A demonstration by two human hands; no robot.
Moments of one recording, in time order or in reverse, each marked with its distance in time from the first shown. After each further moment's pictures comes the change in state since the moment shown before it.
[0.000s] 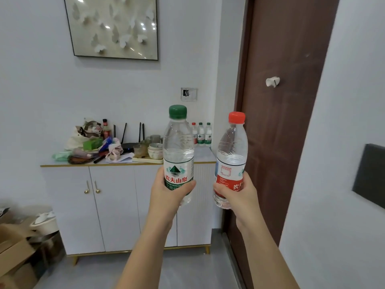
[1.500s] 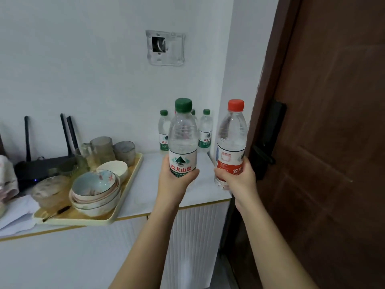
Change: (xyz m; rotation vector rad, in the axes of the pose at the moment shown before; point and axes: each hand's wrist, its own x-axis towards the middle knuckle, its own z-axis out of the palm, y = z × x) left_hand 0.608 -0.289 0.133 0.032 -0.106 -0.109; right_hand 0.613 0.254 0.097 -0.115 0.207 0.093
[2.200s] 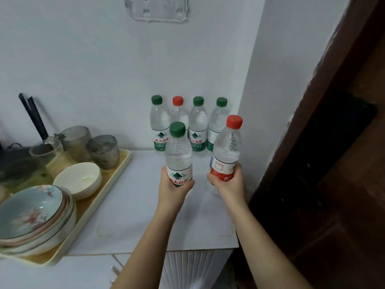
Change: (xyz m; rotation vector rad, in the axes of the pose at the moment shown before) left_hand 0.156 -0.144 0.067 0.145 0.232 -0.176; right_hand 0.199 0.136 0.040 -0.164 -0.121 0.131
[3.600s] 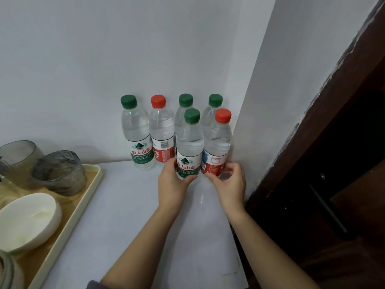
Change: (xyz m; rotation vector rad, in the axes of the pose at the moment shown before) left_hand 0.111 -0.044 0.051 0.353 -0.070 0.141; right_hand 0.090 0.056 0.021 -0.242 0.218 -0.180
